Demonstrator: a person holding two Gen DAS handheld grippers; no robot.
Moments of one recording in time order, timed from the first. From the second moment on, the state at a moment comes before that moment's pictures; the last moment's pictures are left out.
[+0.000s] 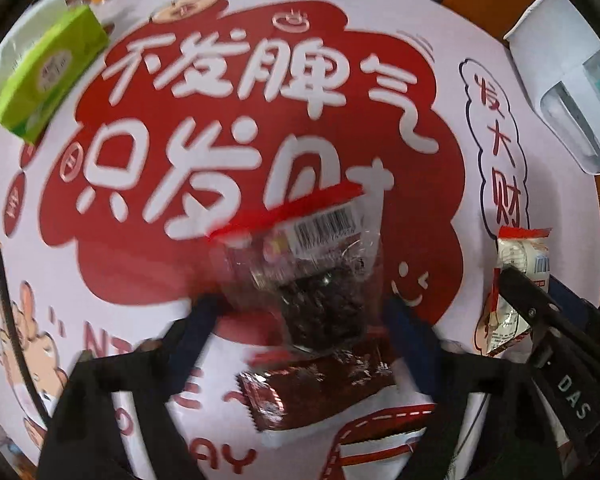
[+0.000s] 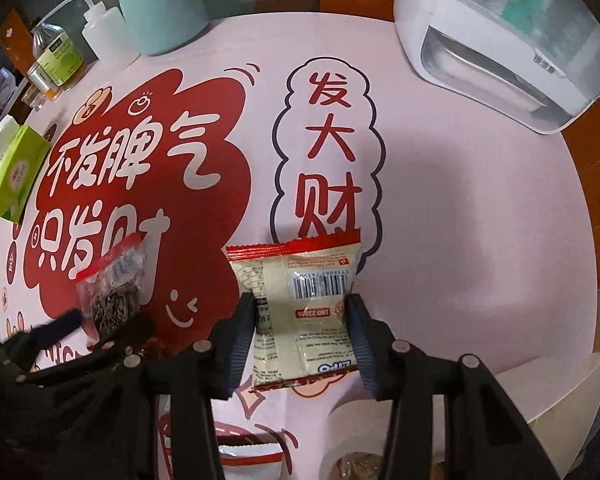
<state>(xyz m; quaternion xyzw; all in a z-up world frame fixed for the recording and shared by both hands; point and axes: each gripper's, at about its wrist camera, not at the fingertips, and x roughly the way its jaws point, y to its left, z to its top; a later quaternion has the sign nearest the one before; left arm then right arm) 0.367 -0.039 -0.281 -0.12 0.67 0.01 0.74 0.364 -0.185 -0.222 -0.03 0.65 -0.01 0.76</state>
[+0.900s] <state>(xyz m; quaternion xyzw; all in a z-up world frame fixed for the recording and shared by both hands) 0.261 -0.003 -0.109 -0.03 0.55 -0.07 0.83 0.272 -0.153 -0.082 0.01 0.55 0.09 0.83</state>
